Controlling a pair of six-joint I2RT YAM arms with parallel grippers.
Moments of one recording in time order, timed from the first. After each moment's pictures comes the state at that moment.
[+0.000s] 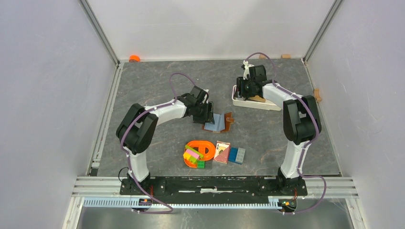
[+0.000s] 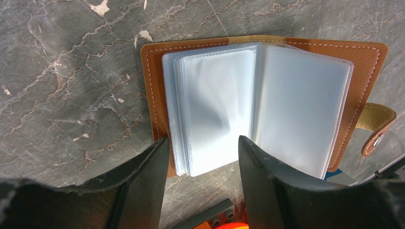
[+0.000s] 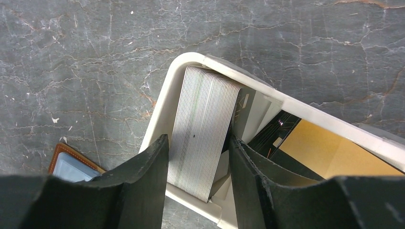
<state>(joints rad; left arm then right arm) -0.63 1.89 1.20 -0.33 0.20 -0.51 0.25 1.95 1.34 -0.24 -0.19 0.16</state>
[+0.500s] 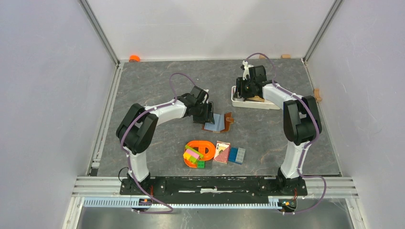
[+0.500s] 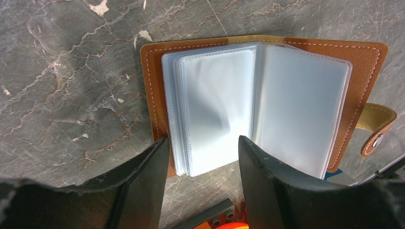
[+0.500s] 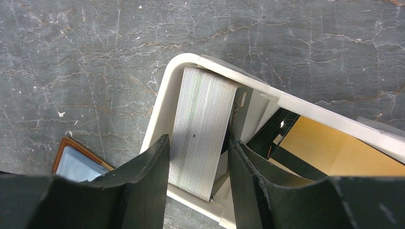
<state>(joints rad) -0.63 1.89 1.20 -0.33 0.20 -0.51 0.25 1.93 1.33 -0.24 -0.21 0.16</state>
